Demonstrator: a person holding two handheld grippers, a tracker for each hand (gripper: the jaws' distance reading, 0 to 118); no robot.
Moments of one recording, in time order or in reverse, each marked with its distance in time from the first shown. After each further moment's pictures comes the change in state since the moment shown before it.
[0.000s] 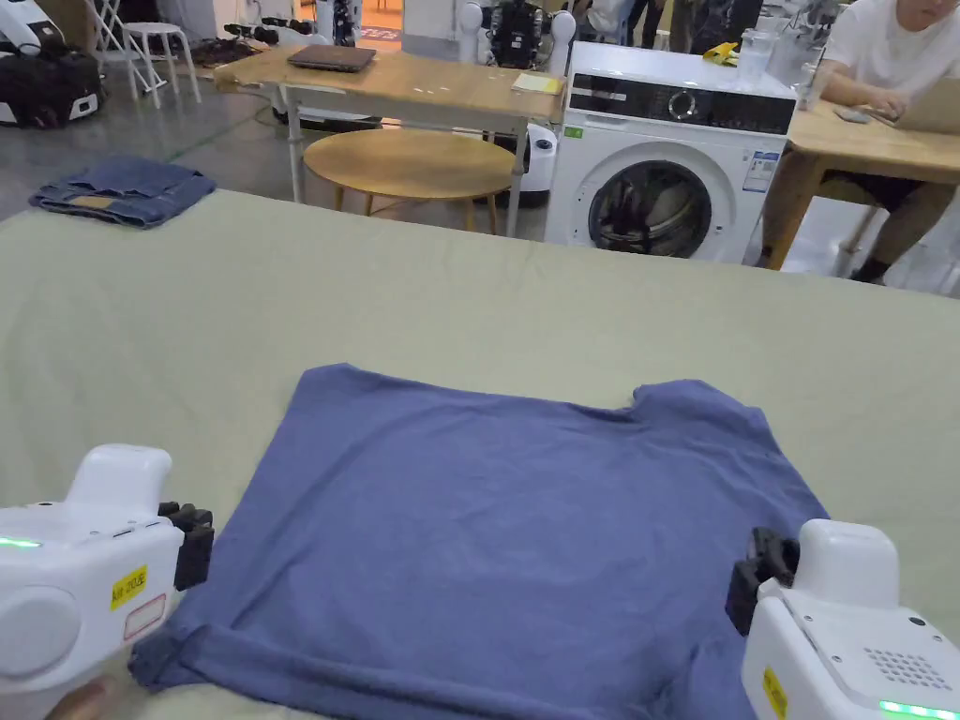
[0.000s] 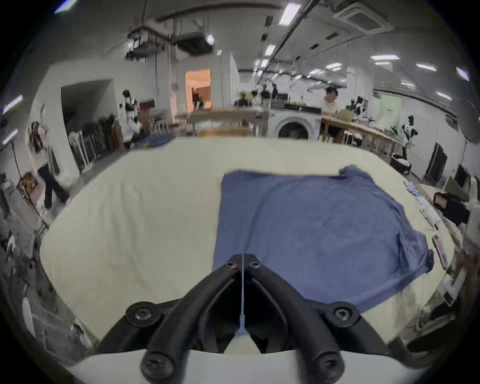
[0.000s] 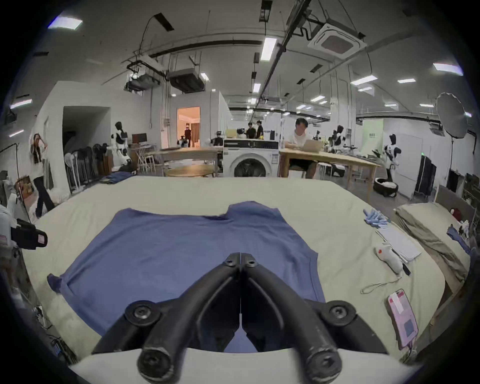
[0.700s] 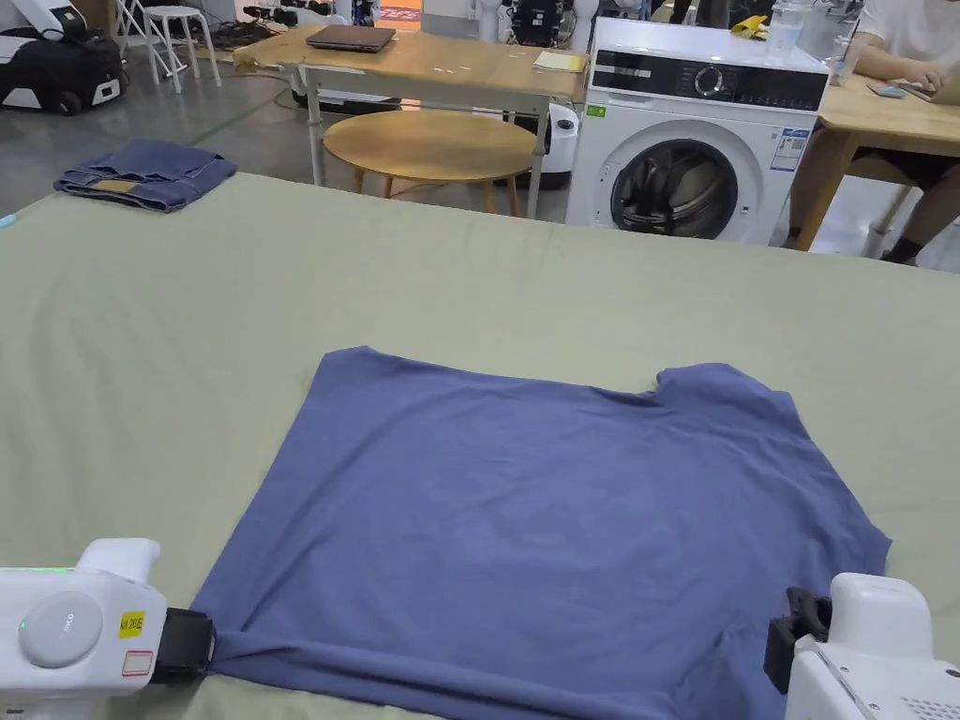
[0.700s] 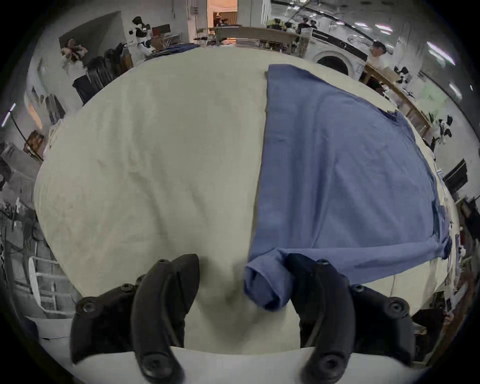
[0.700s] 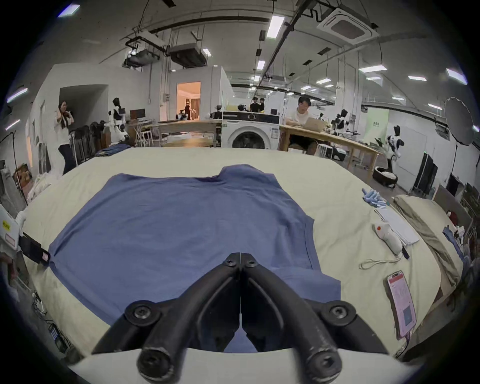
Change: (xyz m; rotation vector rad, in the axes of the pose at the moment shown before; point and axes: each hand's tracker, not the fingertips) left arm -0.022 -0.047 -0.056 -0.374 0.078 0.113; right arm 0.019 -0.036 -0.009 -0.140 -0.017 0.035
